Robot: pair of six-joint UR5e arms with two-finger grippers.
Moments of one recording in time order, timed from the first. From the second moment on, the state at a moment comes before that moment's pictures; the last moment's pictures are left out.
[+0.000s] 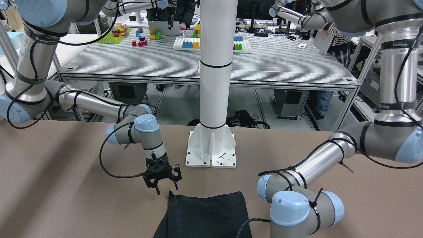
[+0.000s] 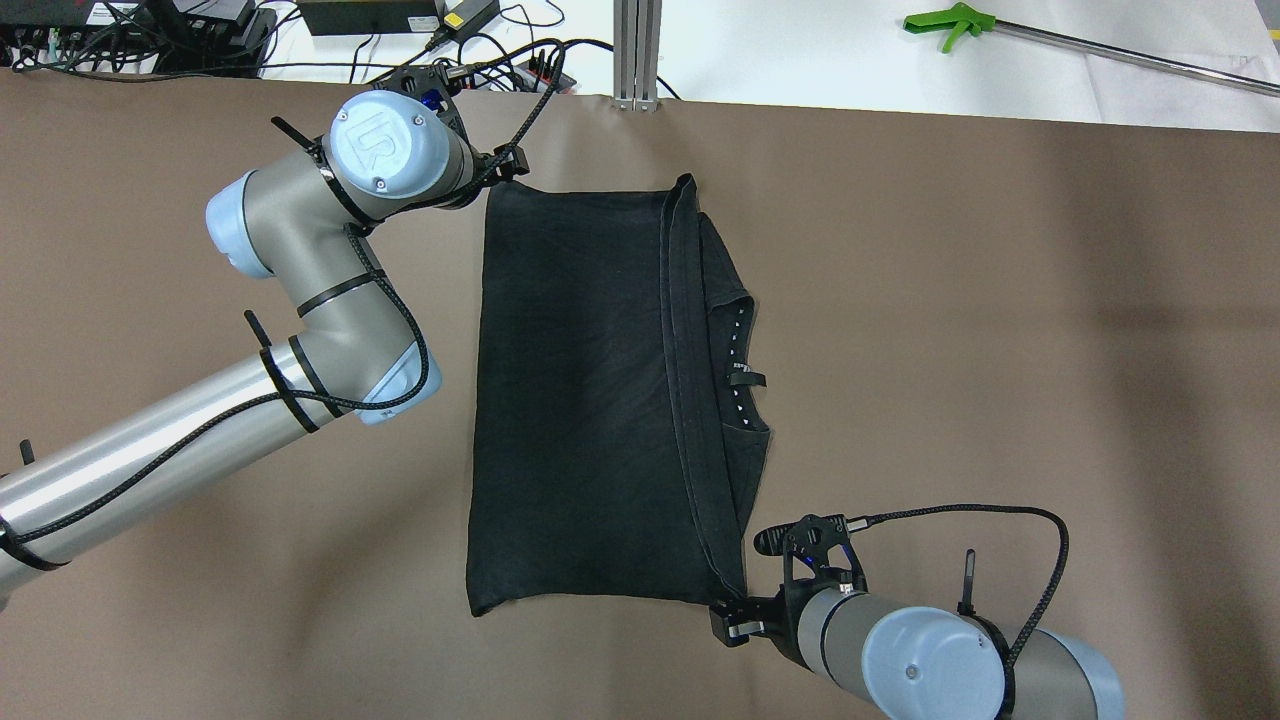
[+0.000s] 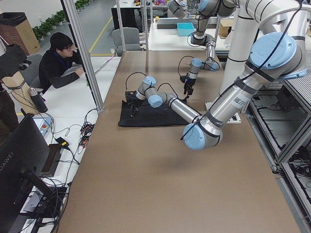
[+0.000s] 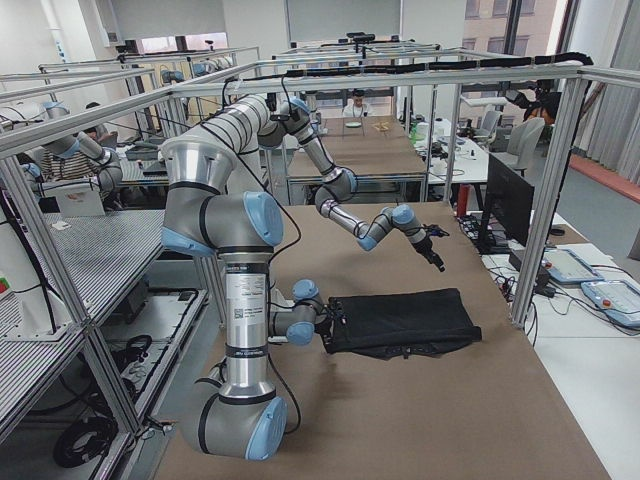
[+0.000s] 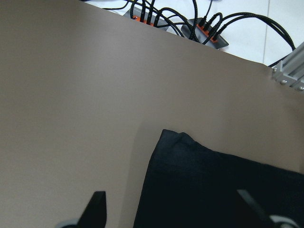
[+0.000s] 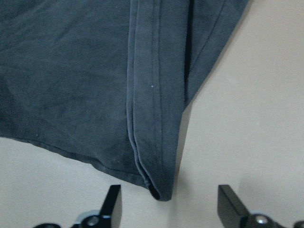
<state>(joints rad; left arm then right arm) -0.81 -2.38 -1.33 -1.92 -1.58 -1.39 0.24 -1.37 1.98 -1.14 1.51 1.20</state>
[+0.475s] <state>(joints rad) -0.81 -2.37 -1.33 -1.95 -1.58 -1.38 0.24 -1.37 1.98 -1.15 1.48 1.19</state>
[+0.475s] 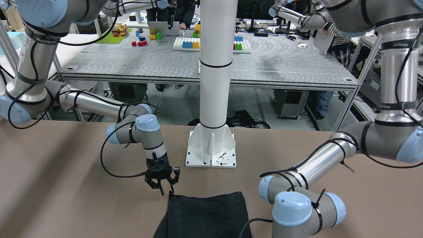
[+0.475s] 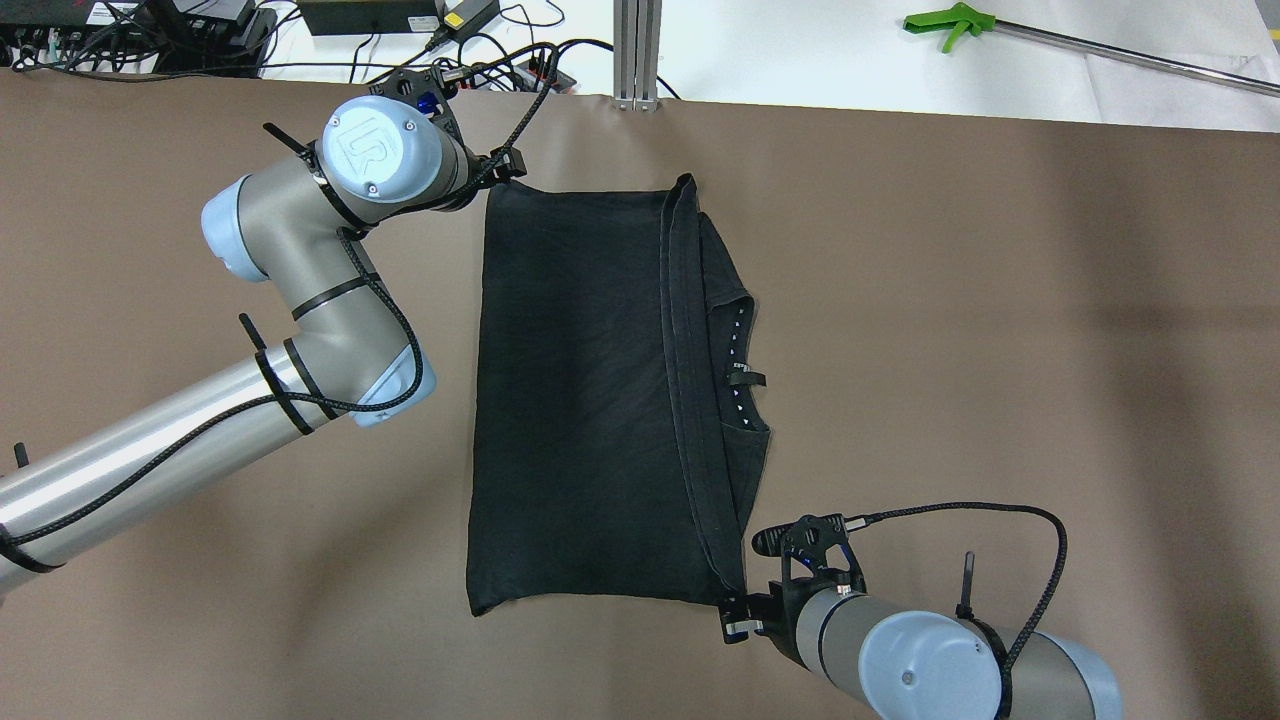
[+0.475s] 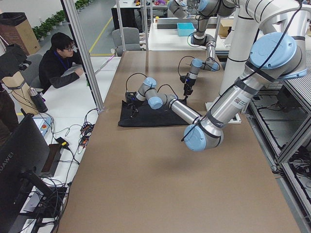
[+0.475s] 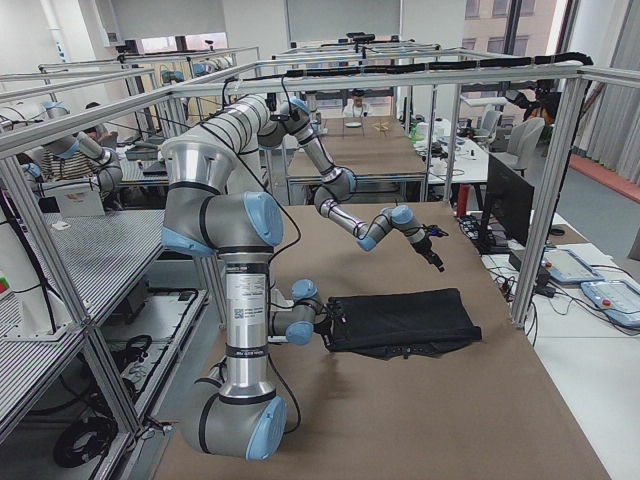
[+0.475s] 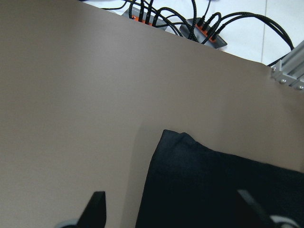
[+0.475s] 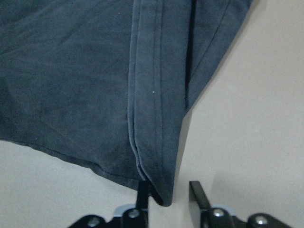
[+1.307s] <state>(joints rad) -0.81 -2.37 -1.33 -1.95 -1.57 -1.39 0.20 -1.36 1.98 -1.15 1.42 1.19</state>
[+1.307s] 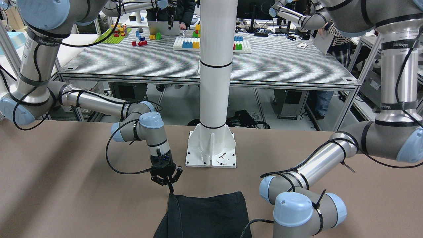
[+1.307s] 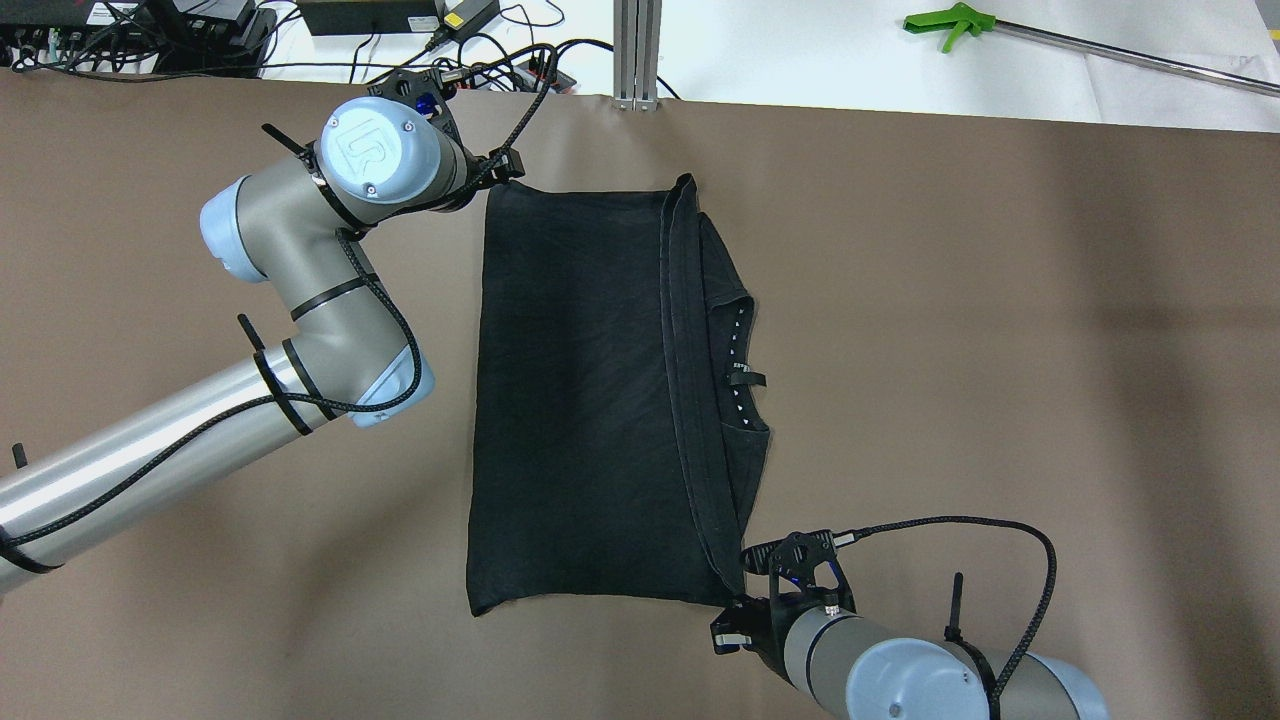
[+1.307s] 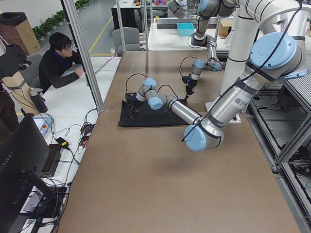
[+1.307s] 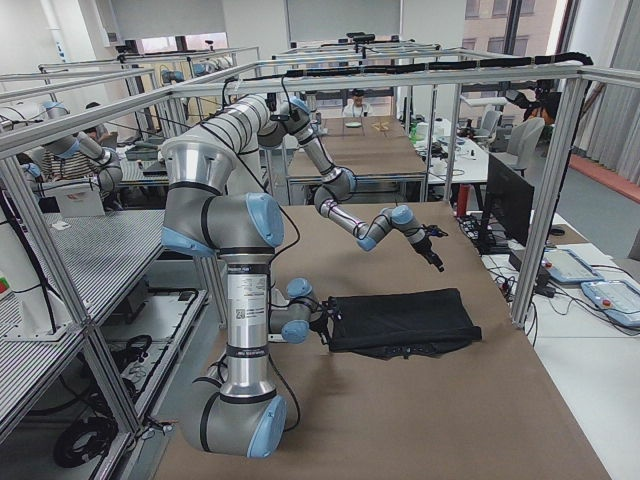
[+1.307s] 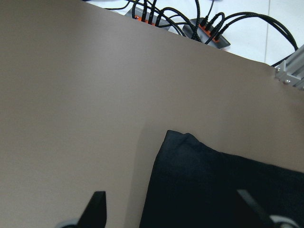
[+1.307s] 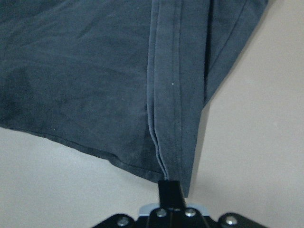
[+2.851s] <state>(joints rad) -0.81 -2.37 -1.34 -1.95 -1.54 -1.35 0.24 -1.59 2.17 -1.13 1.62 1.73</state>
